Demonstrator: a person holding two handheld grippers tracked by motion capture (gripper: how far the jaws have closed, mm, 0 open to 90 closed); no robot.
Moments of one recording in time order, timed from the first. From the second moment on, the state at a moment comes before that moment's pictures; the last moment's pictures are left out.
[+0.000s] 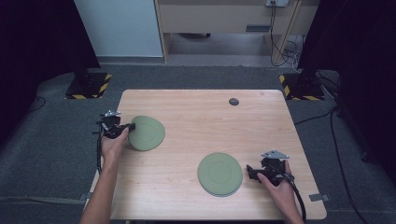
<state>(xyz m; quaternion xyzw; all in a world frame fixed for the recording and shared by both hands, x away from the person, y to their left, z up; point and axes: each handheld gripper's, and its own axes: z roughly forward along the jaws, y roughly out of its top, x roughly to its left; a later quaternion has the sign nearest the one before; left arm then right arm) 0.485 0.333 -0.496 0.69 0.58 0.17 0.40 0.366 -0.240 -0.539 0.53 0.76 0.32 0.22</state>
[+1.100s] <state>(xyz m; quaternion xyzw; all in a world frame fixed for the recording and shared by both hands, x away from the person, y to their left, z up) 0.488 0.307 -0.488 0.72 0.55 0.22 0.36 0.366 -0.240 -0.539 0.53 0.76 0.32 0.22</state>
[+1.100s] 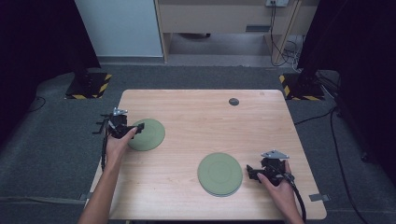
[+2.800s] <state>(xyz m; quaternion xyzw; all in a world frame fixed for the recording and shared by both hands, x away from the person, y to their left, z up) 0.445 0.186 -0.473 0.79 0.42 0.17 0.40 0.365 -0.240 -0.539 0.53 0.76 0.32 0.22</state>
